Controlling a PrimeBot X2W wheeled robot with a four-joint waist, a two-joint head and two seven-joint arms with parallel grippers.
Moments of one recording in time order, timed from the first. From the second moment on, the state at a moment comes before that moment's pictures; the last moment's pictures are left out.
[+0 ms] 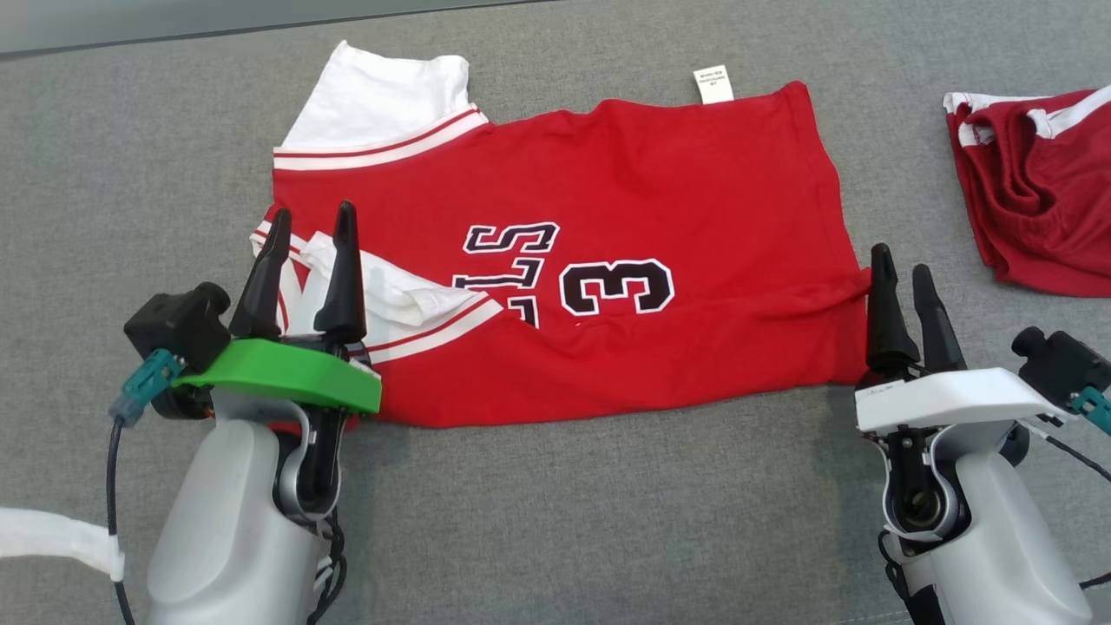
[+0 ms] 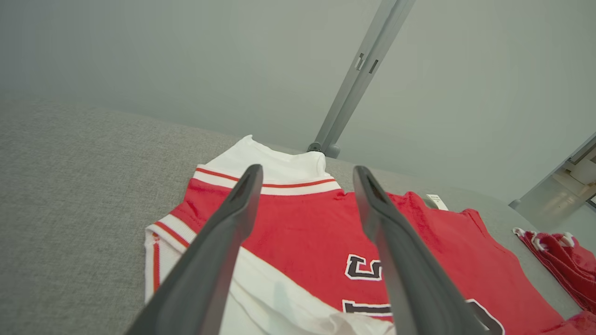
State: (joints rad) left arm -0.47 0.10 -0.20 0.44 -0.57 -0.13 -0.26; right arm -0.31 -0.05 0.00 0.33 0.72 0.13 -0.26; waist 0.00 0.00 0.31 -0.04
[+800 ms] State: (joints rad) left arm -0.08 0.14 -0.13 0.32 -0.71 -0.06 -0.07; right arm -0.15 -0.05 -0.05 0.20 0.56 0.13 -0.26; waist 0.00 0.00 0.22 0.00
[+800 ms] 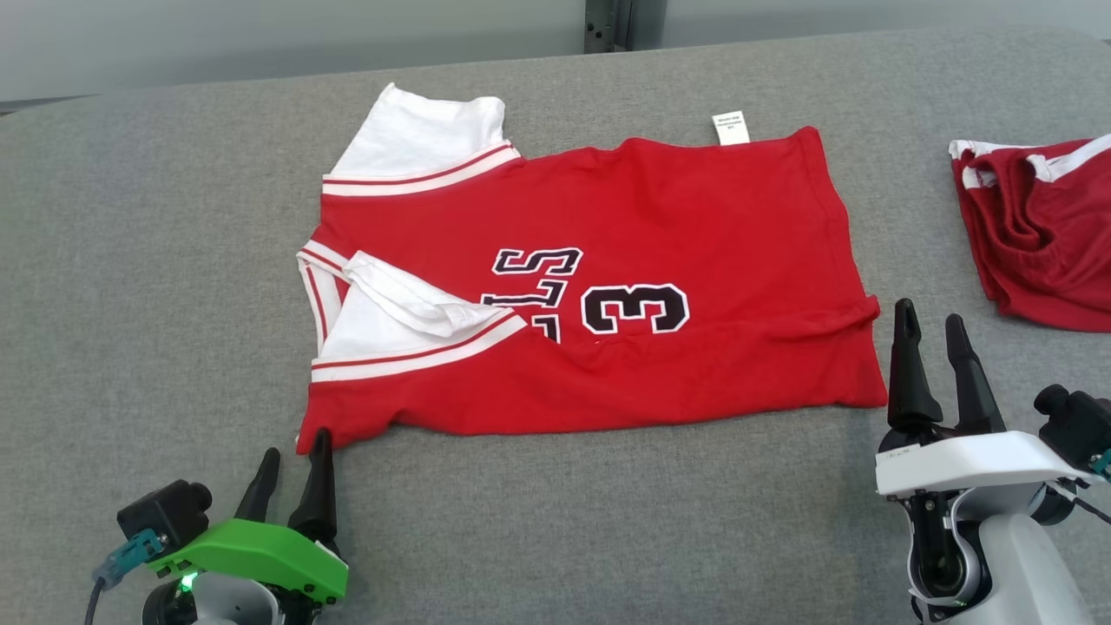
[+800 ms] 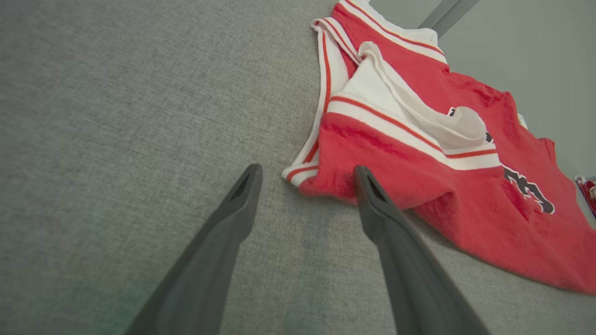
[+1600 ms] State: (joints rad) left arm -0.12 0.14 -0.15 0.31 -0.70 -0.05 -0.08; right arm -0.21 -0.05 -0.08 0.47 0.47 0.13 -0.13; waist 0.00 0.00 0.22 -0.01
